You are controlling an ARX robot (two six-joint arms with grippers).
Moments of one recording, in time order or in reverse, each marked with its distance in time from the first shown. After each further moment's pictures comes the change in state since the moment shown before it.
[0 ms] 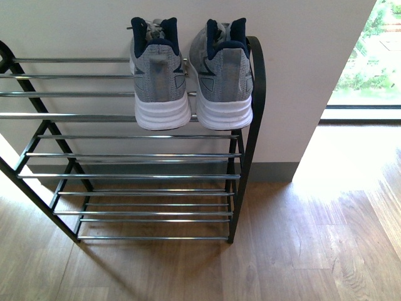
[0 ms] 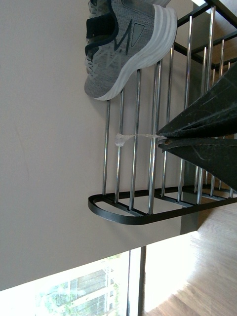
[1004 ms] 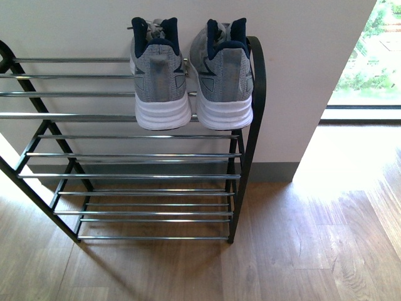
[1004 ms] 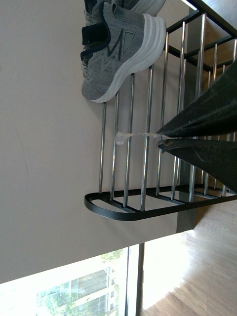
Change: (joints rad) left arm 0.001 -0.377 0.000 -0.392 0.000 0.000; right arm 0.000 0.000 0.000 0.000 0.000 0.000
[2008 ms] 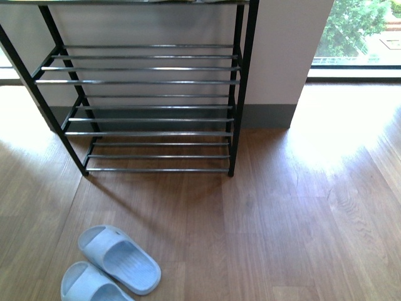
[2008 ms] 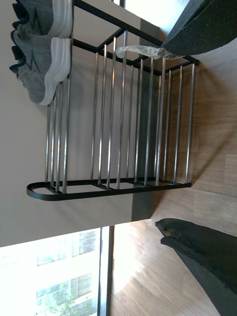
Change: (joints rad) left arm 0.000 -0.001 0.000 0.000 0.001 0.004; right arm 0.000 0.000 0.000 0.000 0.000 -0.001
